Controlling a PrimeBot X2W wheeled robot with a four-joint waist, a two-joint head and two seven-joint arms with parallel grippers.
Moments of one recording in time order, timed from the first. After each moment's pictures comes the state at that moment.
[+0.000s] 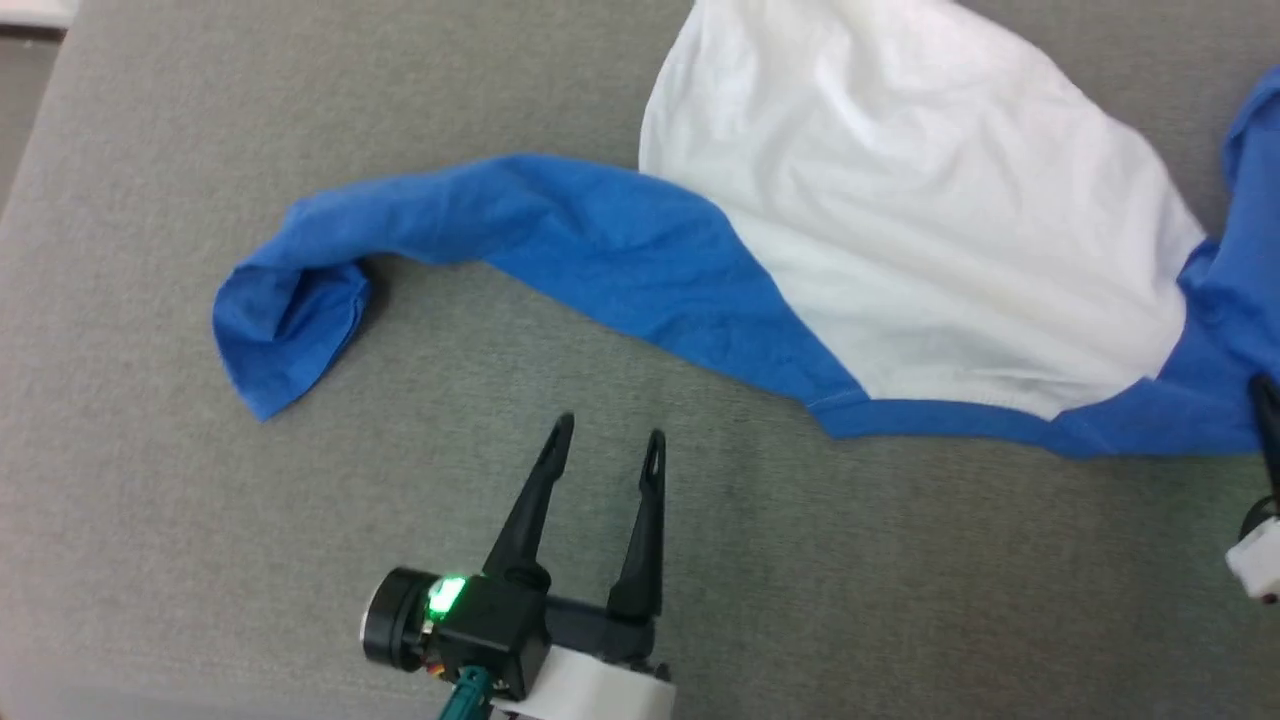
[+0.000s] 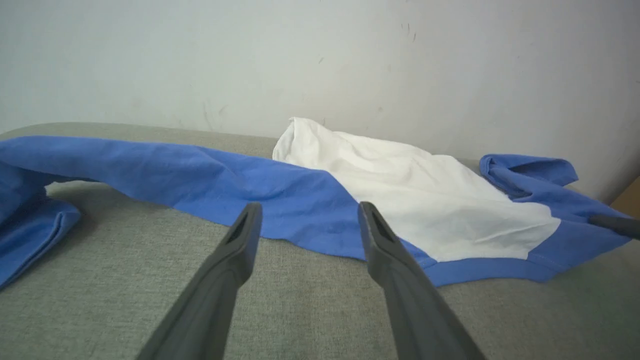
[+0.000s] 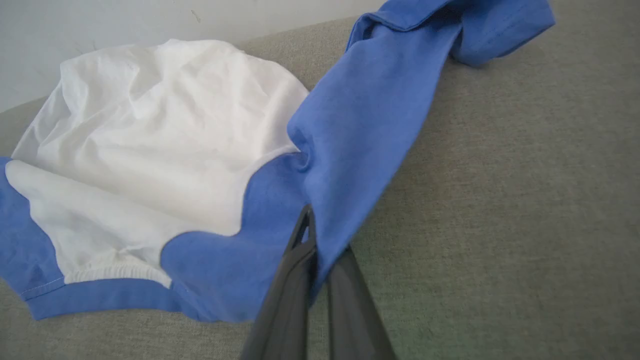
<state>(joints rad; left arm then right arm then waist) -0.03 0.09 -0.50 -0.16 -0.17 0.25 -0.26 -0.07 -0.17 -0.35 -0.15 0.43 0.13 0.41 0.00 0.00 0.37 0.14</state>
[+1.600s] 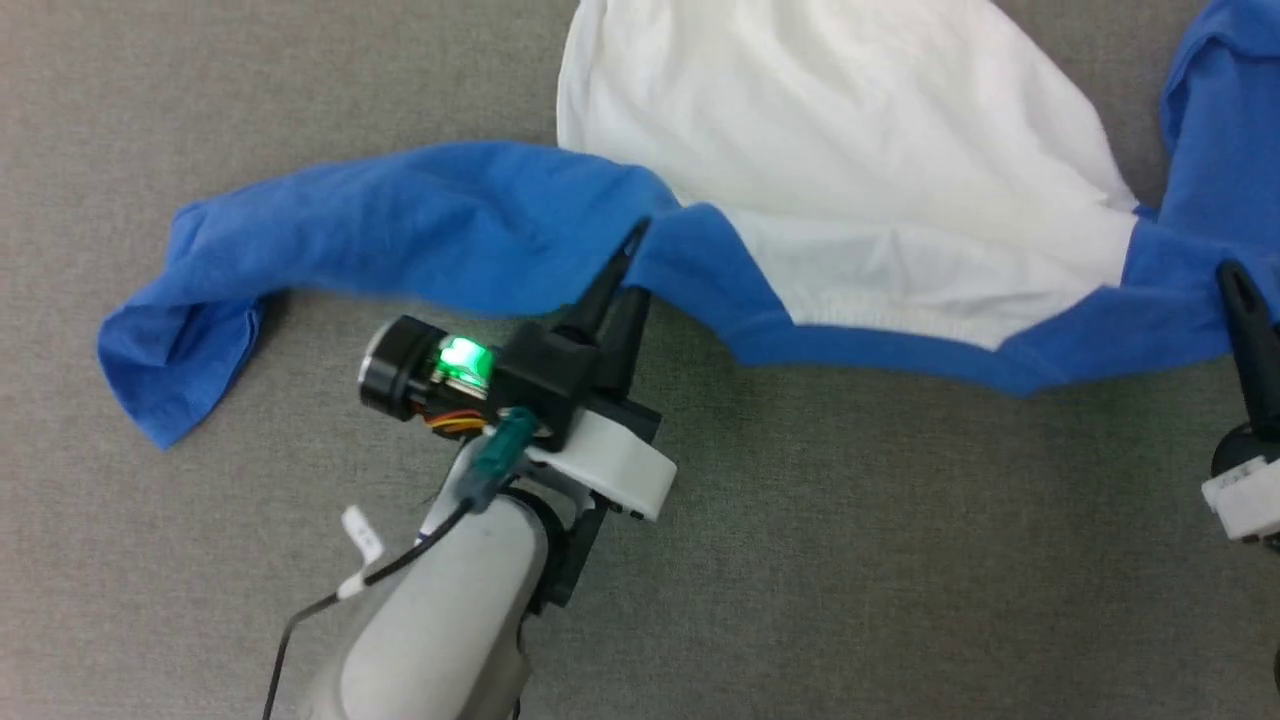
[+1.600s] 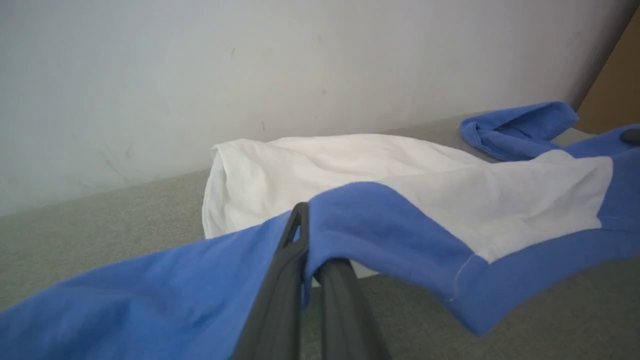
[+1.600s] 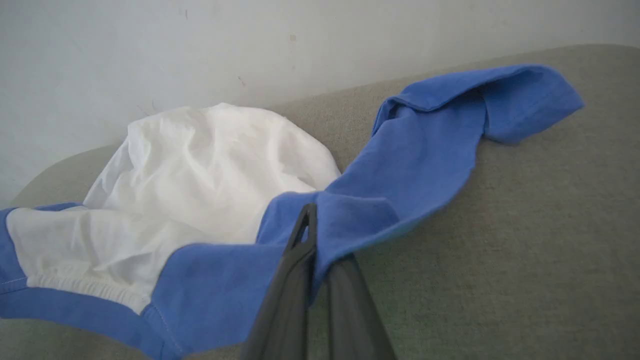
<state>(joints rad) -0.46 0.14 -0.52 0.03 -0.13 0.14 -0.07 -0.14 -0.20 -0.22 -0.24 0.54 0.13 0.31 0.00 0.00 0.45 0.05</state>
